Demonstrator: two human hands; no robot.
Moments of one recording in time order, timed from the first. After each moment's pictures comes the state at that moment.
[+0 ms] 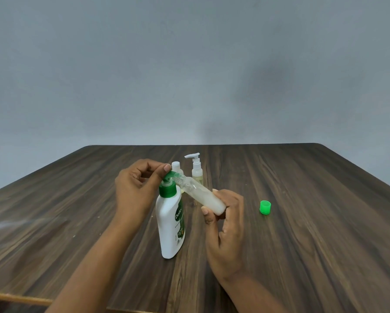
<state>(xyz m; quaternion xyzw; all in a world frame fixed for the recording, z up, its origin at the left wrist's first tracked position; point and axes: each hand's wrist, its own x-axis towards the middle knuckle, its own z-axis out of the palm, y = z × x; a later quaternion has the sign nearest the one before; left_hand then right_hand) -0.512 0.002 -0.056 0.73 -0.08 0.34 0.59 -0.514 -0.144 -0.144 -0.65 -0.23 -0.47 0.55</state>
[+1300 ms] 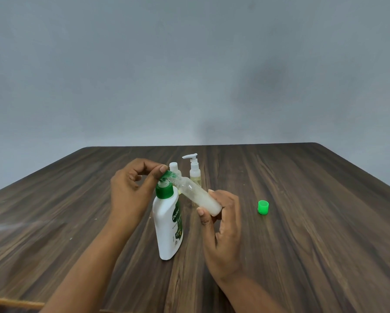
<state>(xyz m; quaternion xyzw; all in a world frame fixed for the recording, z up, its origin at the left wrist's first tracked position) -0.513 0.008 -0.055 0.76 -0.10 0.37 0.52 -0.515 -0.143 -0.142 -0.65 -0.24 -0.46 0.55</state>
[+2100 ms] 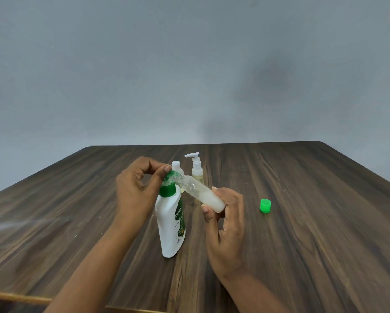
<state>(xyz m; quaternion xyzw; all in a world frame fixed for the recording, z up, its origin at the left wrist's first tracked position) -0.516 0.003 -0.056 0.78 -0.10 0.39 0.48 -0.516 -0.144 -0.142 -0.65 -0.23 -0.47 0.55</state>
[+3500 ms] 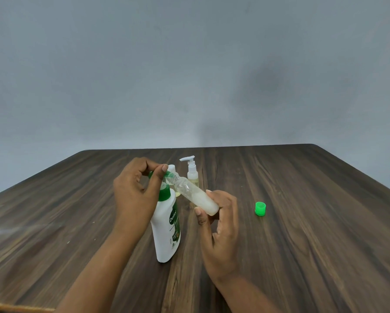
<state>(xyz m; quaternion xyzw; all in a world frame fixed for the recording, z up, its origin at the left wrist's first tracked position) -0.511 -0.006 -0.057 0.77 -0.10 0.46 0.43 -0.515 -0.143 -0.139 -0.65 -0.23 -0.47 0.56</state>
